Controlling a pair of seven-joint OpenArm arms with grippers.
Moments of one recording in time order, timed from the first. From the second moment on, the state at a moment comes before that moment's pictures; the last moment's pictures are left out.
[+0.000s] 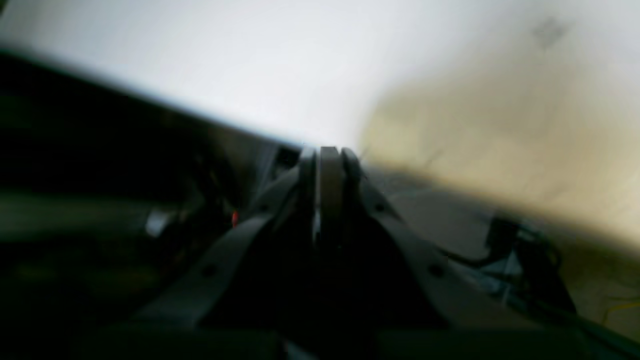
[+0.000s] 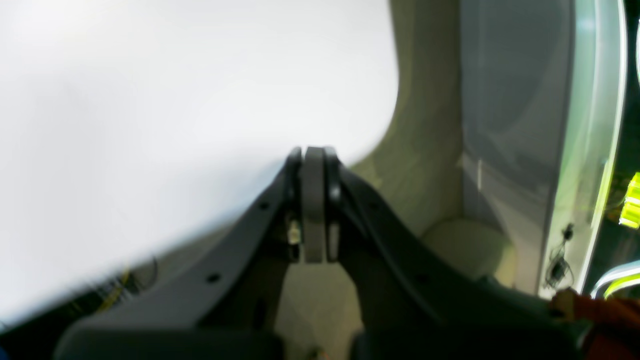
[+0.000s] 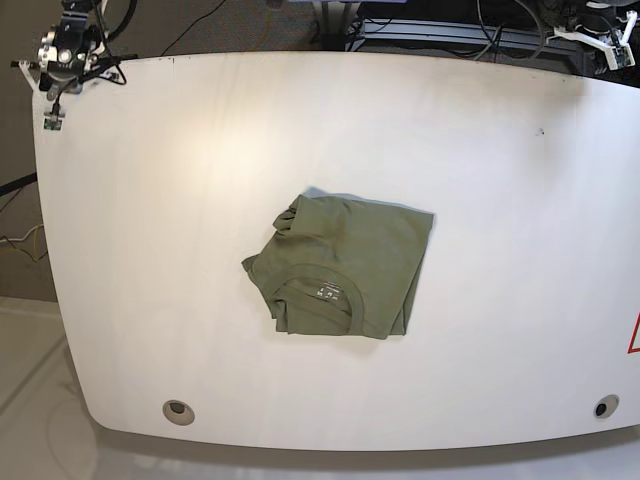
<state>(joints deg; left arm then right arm) 29.2 7.6 -66.0 98.2 4.6 -40.7 13.1 -33.7 18.5 29.0 106.5 -0.1 -2.7 -63.0</state>
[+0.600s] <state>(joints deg) 29.1 7.4 -66.8 85.6 11.1 -40.2 12.4 -40.0 16.6 35.3 79.0 -0.8 -2.5 -45.7</state>
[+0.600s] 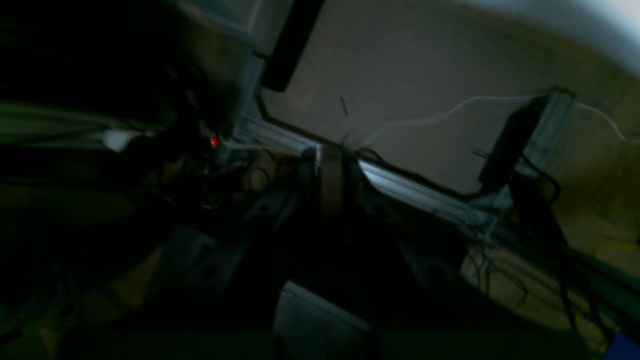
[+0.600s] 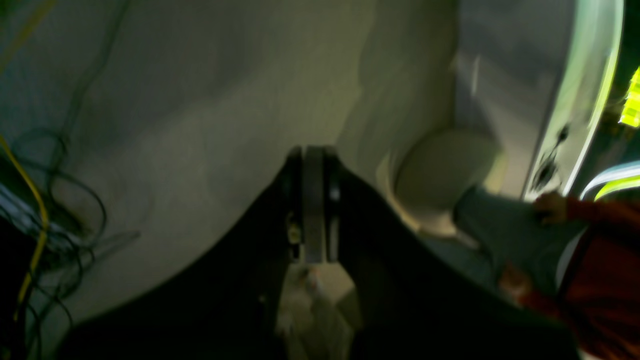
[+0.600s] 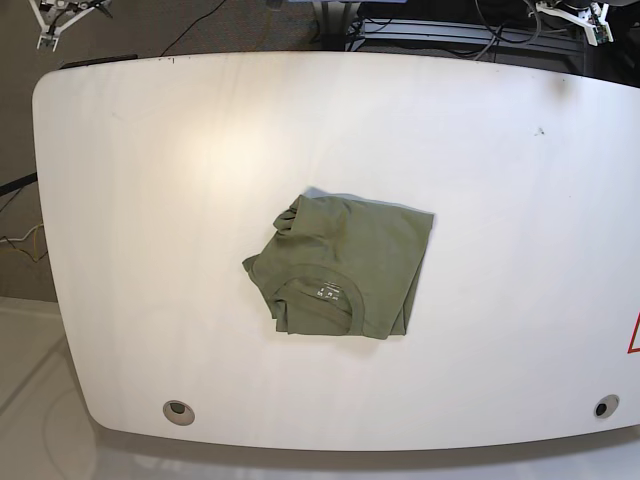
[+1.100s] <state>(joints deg) 27.5 6.4 -59.5 69.4 24.6 -40.1 12.3 -36.1 16.1 32.3 54.2 -5.4 8.1 -35.1</state>
